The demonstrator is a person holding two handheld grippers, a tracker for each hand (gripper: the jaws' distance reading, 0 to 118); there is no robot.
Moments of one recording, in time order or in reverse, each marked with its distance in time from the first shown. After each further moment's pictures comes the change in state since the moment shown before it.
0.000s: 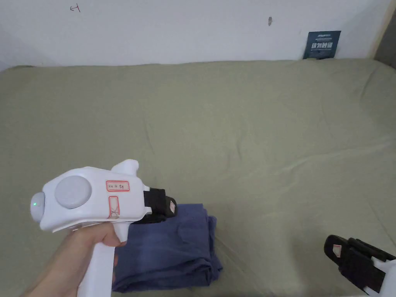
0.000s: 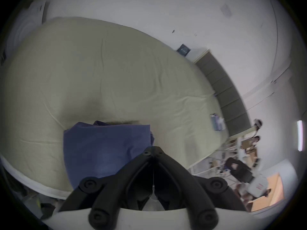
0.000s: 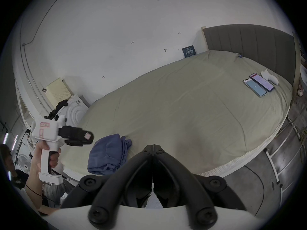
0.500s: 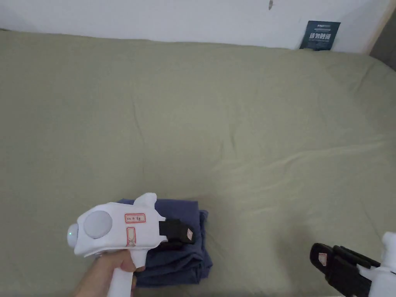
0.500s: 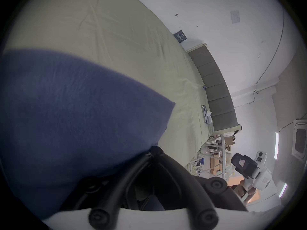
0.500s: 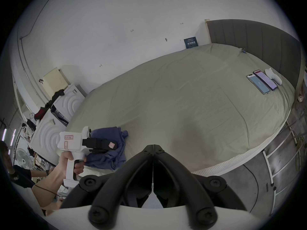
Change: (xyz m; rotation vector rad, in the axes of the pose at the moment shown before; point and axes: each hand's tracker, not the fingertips) left arm -0.070 -0.033 -0.118 -0.154 -0.170 0.083; right arm -0.010 0.002 -0.027 -0.125 -0.022 0.074
